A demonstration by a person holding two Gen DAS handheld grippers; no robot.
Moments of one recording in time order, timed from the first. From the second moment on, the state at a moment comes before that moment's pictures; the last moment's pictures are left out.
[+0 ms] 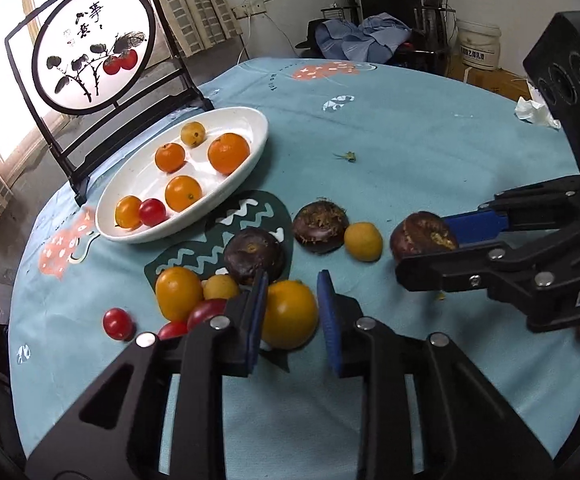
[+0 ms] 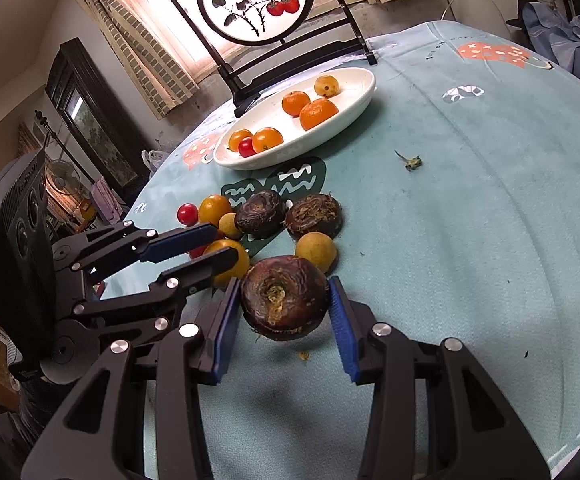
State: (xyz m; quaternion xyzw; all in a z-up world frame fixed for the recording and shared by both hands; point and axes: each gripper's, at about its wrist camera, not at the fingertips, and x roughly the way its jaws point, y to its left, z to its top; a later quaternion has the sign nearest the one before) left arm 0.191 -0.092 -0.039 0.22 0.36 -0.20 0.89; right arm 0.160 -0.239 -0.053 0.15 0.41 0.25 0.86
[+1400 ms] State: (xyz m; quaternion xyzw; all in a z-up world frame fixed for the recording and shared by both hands) left arm 0.345 0.002 0.005 -0.04 0.36 -0.10 0.93; right arm 0.318 -0.179 -0.002 0.09 0.34 0.23 0.91
